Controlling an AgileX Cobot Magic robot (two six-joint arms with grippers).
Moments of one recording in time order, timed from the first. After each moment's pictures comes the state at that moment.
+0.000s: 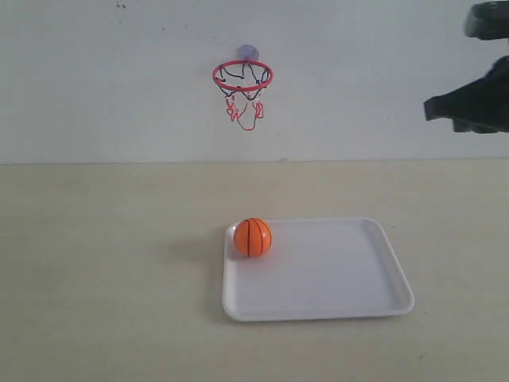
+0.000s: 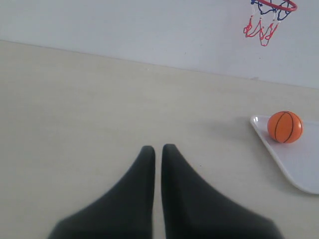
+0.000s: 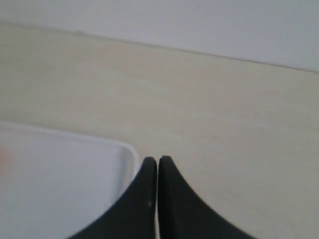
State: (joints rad) left arm -0.04 0.00 0.00 -0.15 0.31 -0.05; right arm 0.09 1.57 -1.22 0.25 0.49 -0.36
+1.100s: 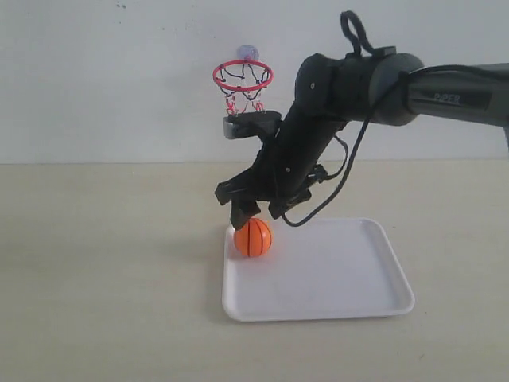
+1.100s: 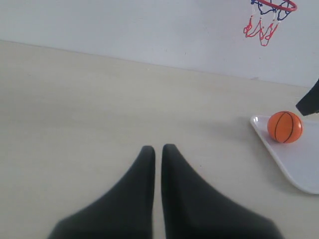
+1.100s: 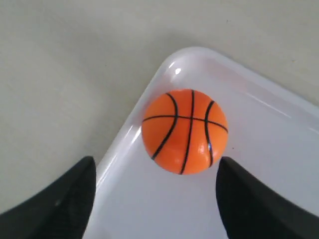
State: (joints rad) left arm -0.04 0.00 0.00 -0.15 0.31 -0.05; right arm 0.52 2.20 -1.81 0.31 0.90 -0.22
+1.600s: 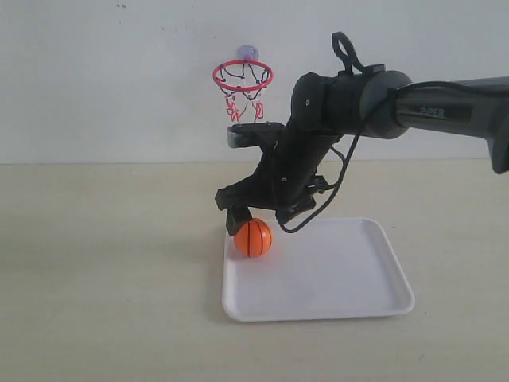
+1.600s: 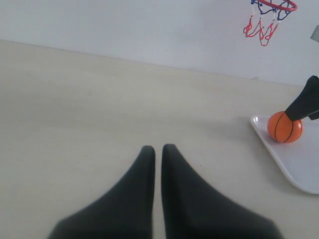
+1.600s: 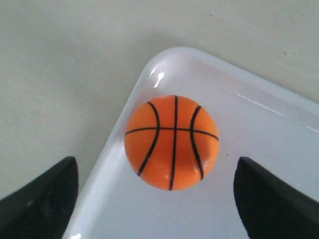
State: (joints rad) left arm -0.04 0.00 0.00 -0.15 0.31 -0.05; right arm 0.52 2.23 -1.81 0.29 0.85 -0.14
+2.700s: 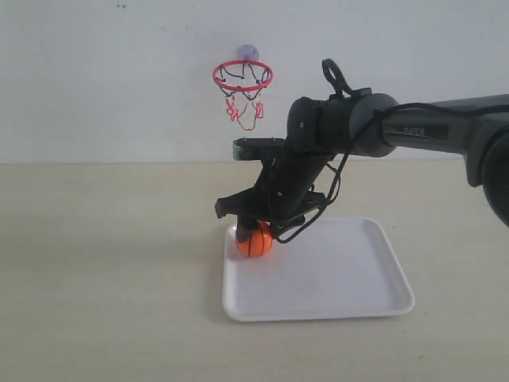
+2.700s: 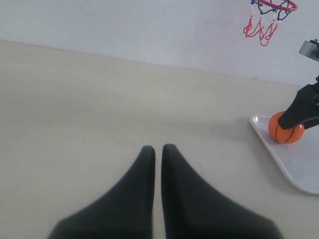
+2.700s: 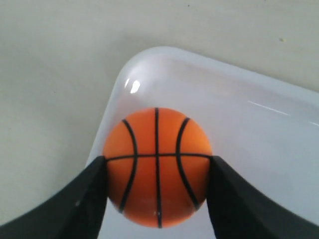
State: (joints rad) left arm -0.04 0.00 0.00 -0.15 0.31 -0.05; right arm 0.52 2.30 -1.81 0.28 0.79 -0.03
